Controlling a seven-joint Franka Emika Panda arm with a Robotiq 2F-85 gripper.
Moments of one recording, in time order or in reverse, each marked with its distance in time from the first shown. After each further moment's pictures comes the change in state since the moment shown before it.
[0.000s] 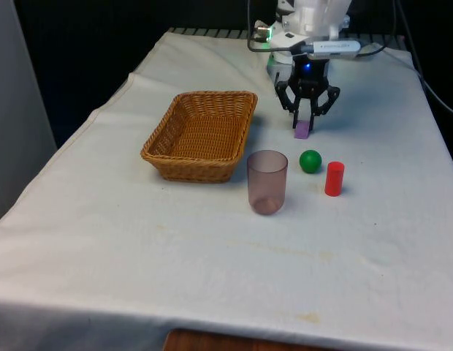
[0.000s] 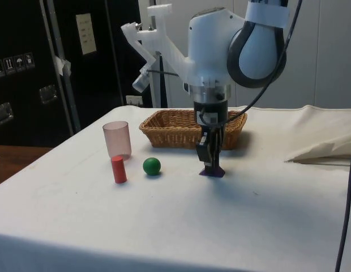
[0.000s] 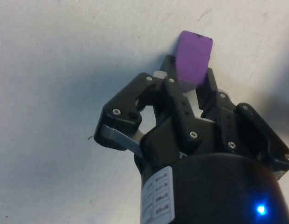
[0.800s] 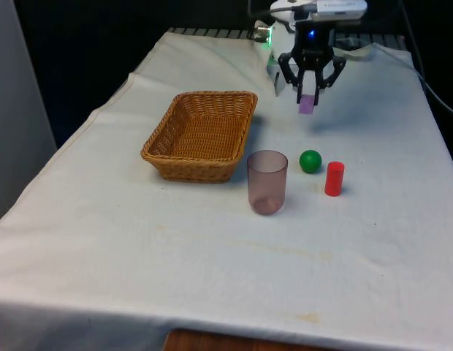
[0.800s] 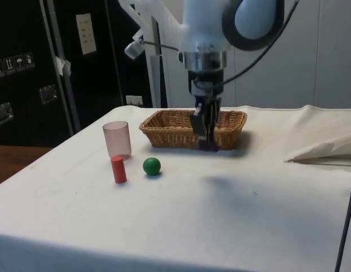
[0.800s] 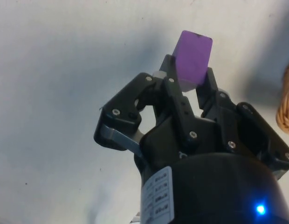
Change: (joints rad) arm 0.000 -0.210 -0.004 -0.004 -0.004 -0.193 -0.008
